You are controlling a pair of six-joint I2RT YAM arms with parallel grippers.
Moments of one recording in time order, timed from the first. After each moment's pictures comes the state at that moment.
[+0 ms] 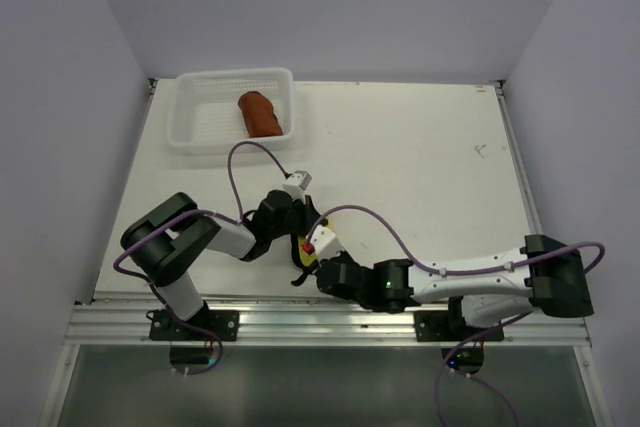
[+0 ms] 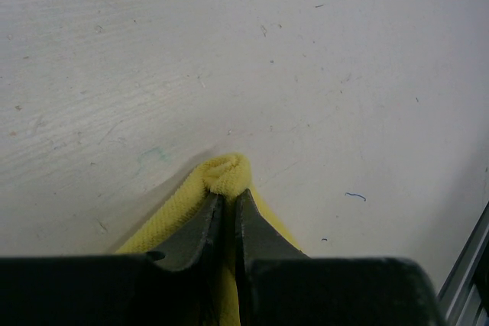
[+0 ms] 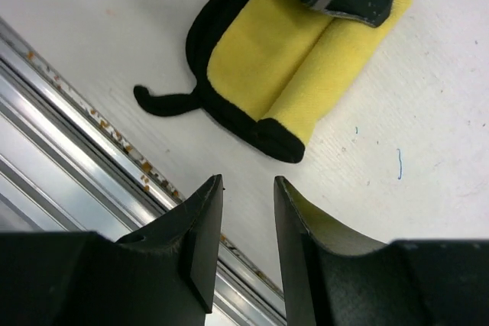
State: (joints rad) left arm -0.73 1.70 0.49 0.72 0.12 -0.60; right arm 1.49 1.35 0.77 -0.31 0.60 0.43
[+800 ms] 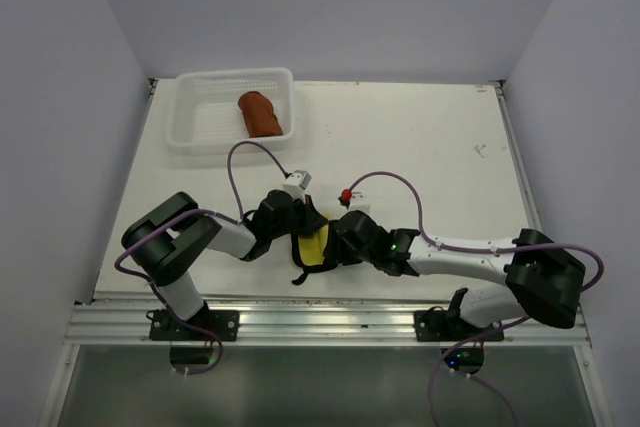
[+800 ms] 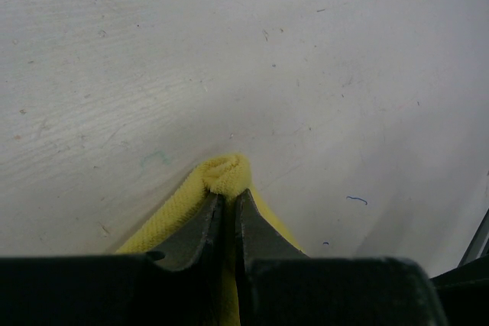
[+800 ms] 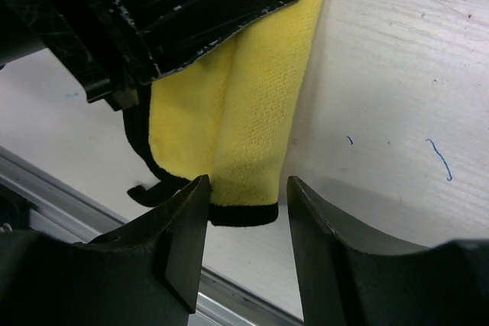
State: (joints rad) left arm -0.73 1.71 0.49 0.74 0.11 -0.60; right arm 1.07 1.35 0.65 -0.12 0.23 0.85
